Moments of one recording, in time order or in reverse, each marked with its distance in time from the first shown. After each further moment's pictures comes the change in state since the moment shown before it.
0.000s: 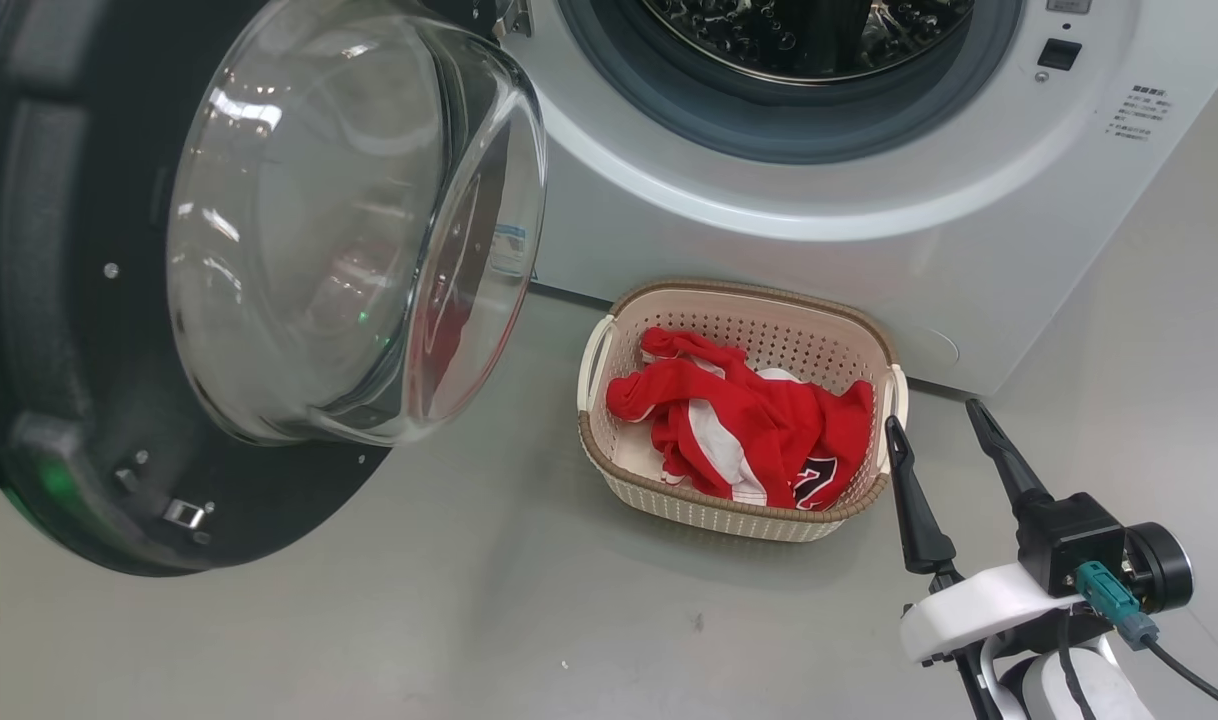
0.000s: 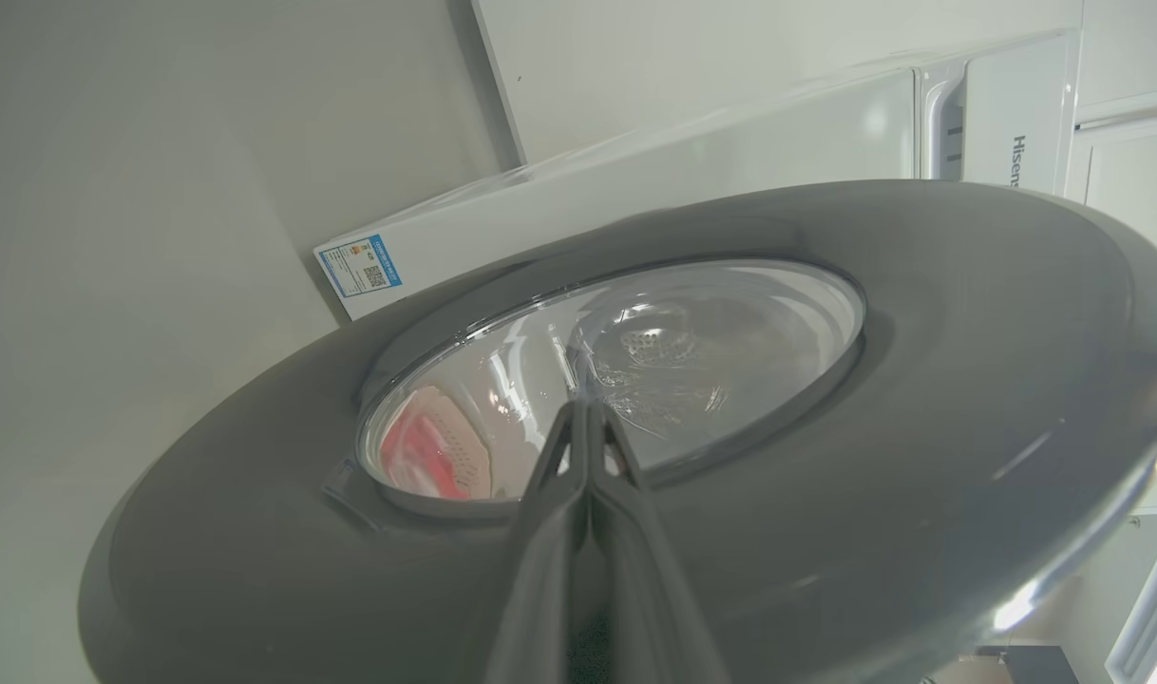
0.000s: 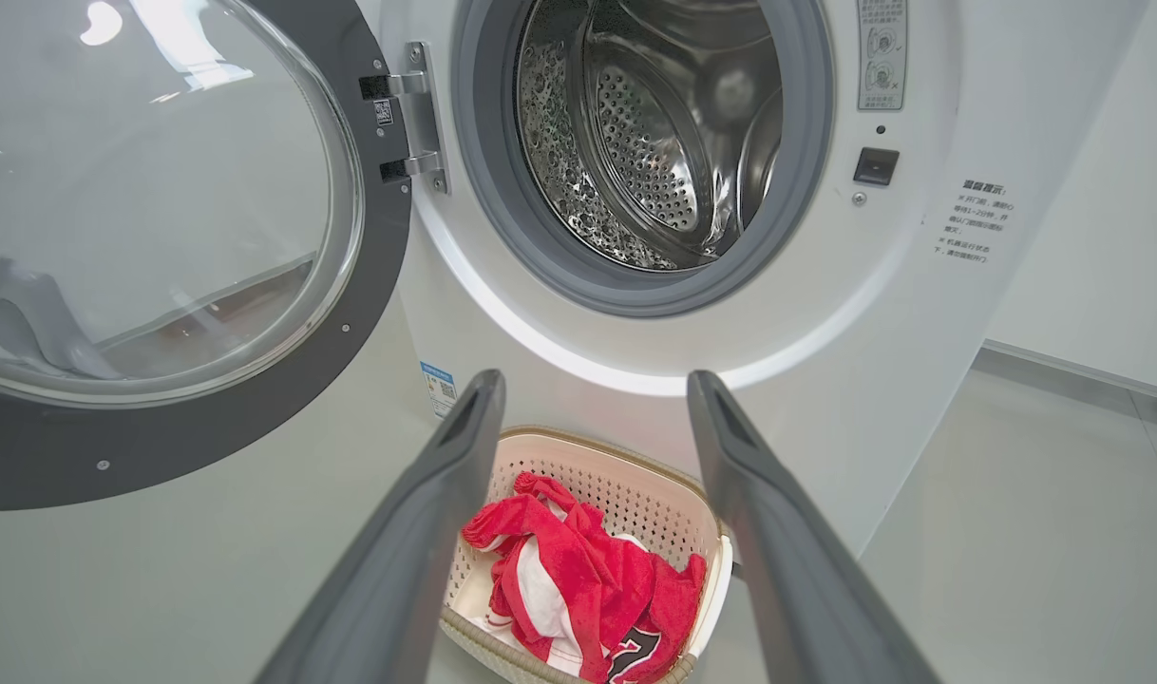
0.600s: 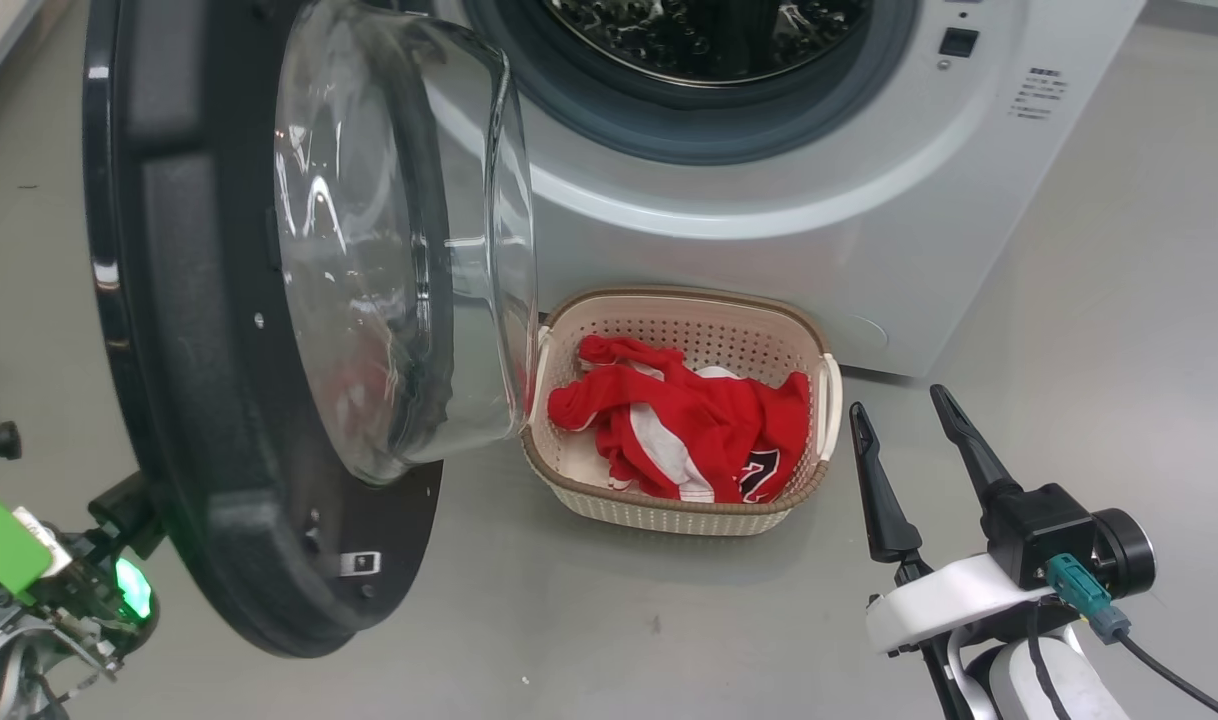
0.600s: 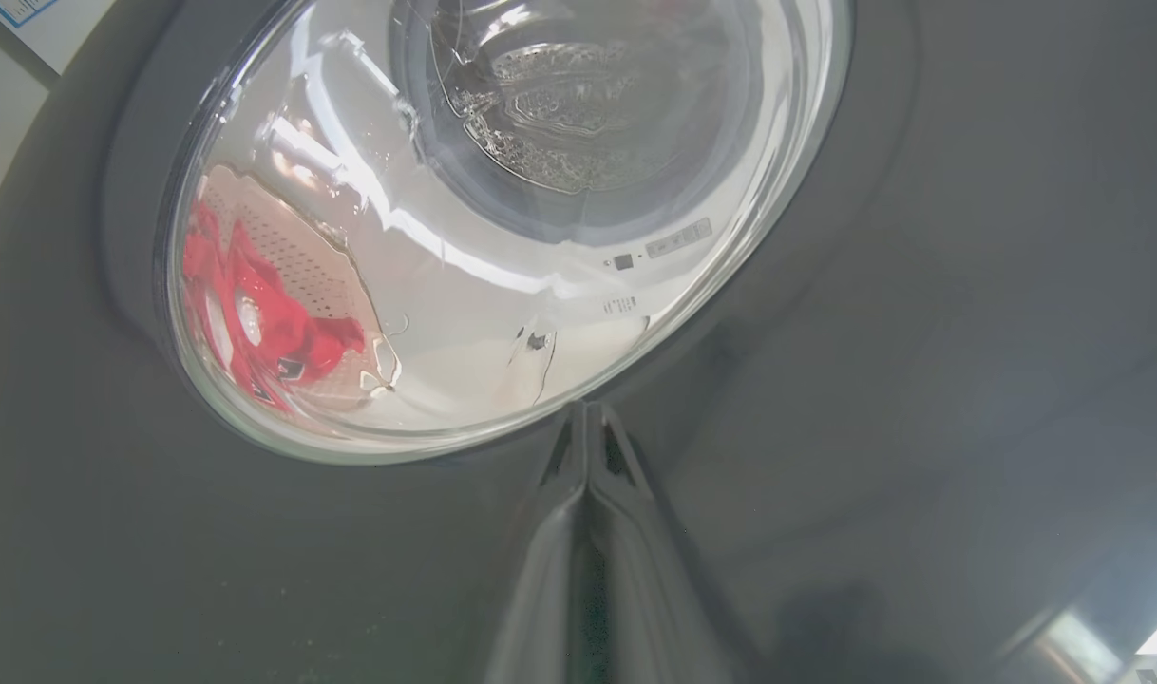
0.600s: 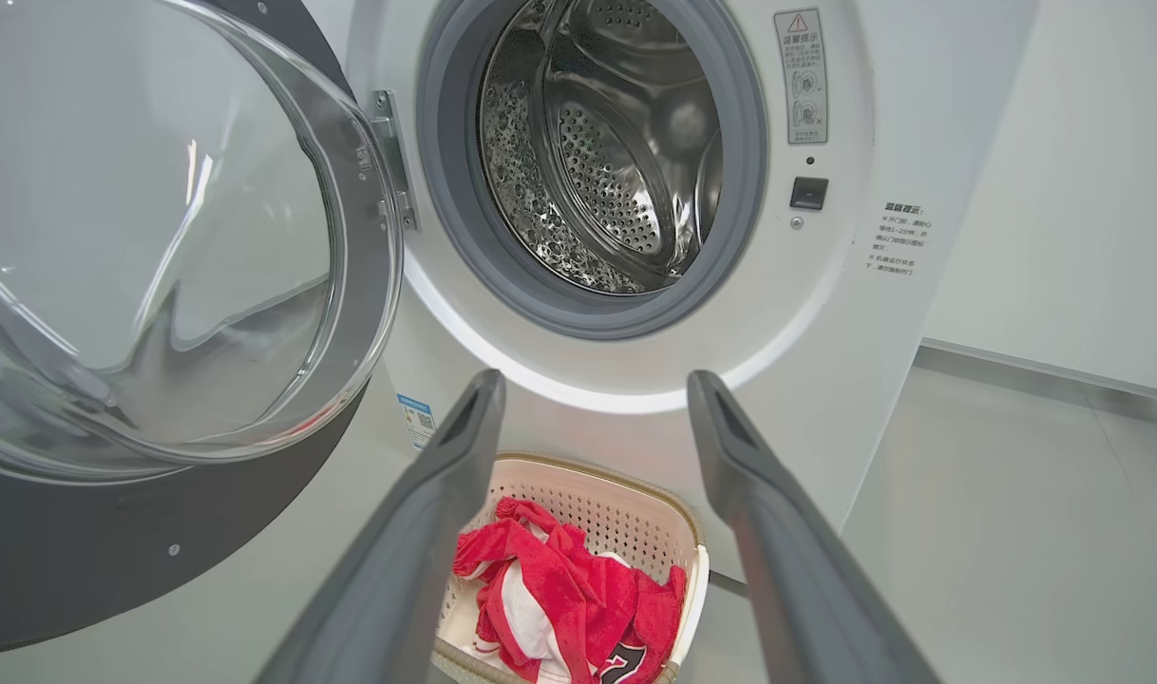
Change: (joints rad) left arm 0.114 -0.102 -0.093 -0.294 -0.018 -0.007 0.165; right arm -0.027 0.037 0.031 -0.003 0.001 0.000 -0.011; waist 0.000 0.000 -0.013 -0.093
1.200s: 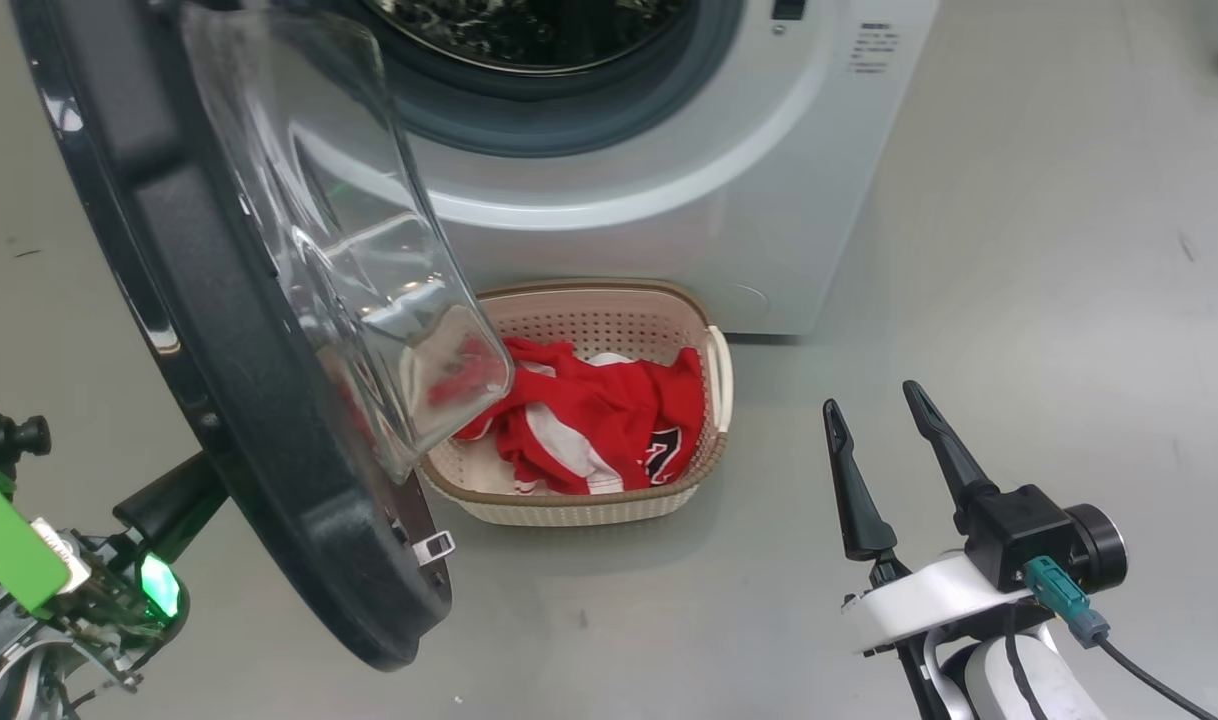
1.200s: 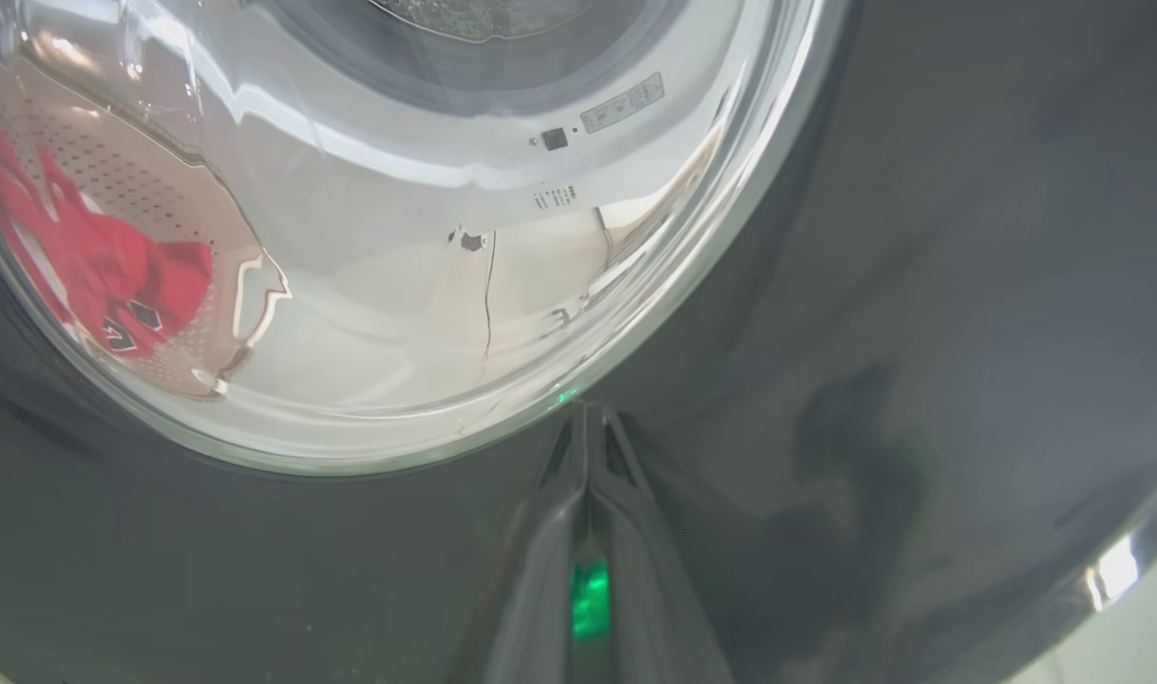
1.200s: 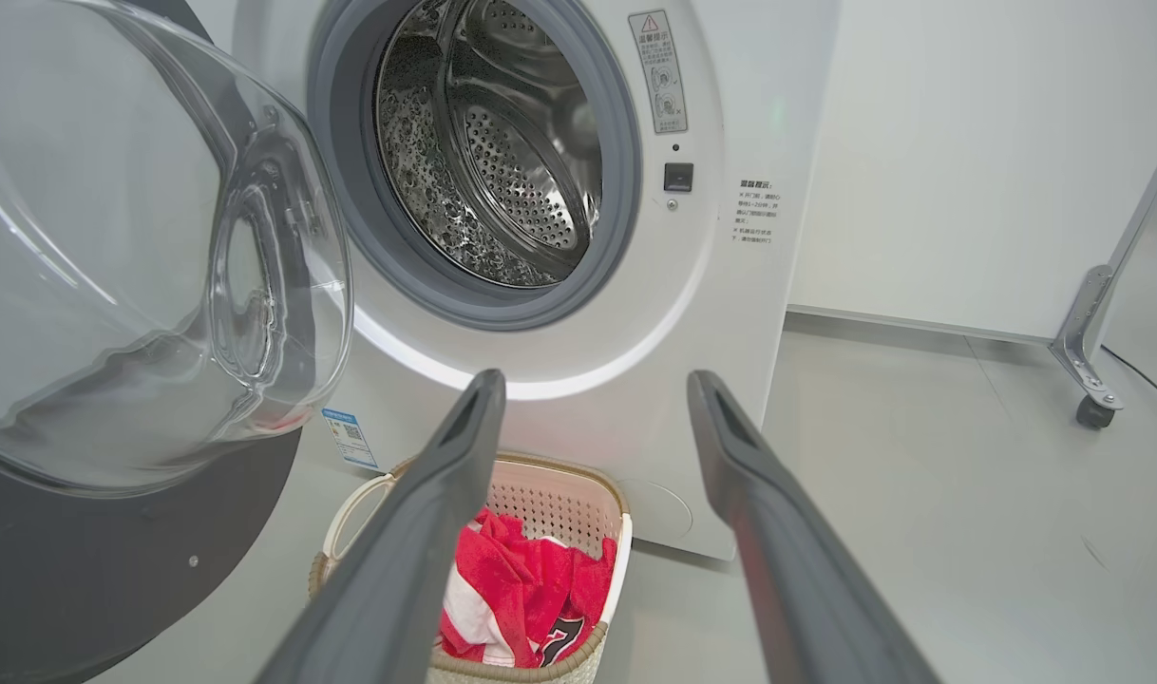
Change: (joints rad) left arm 0.036 -0.038 0.002 -0.109 -0.016 0.000 0.028; right arm -0.016 0.022 0.030 0.013 0.009 0.000 -0.028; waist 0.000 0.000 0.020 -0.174
